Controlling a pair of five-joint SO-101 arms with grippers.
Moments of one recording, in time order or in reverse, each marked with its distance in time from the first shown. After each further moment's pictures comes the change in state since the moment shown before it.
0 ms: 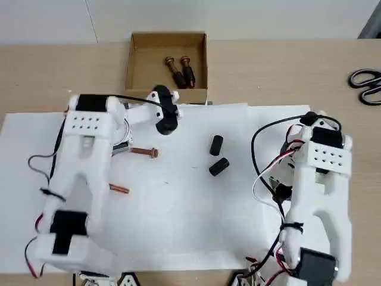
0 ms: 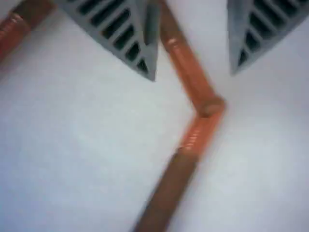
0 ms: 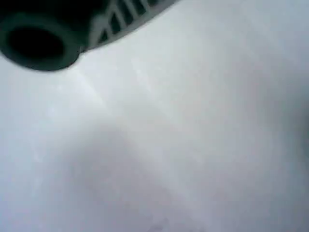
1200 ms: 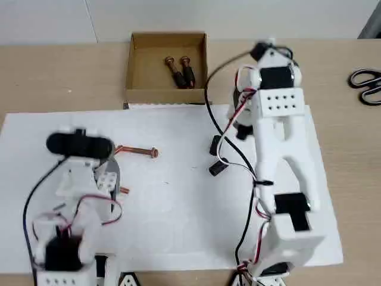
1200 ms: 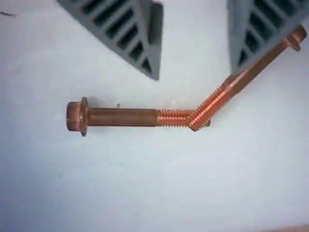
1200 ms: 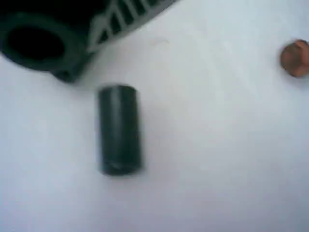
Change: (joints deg) left arm -3.2 -85.2 58.1 -18.5 65.9; right arm -19.5 26.5 -48.1 9.6 -8.3
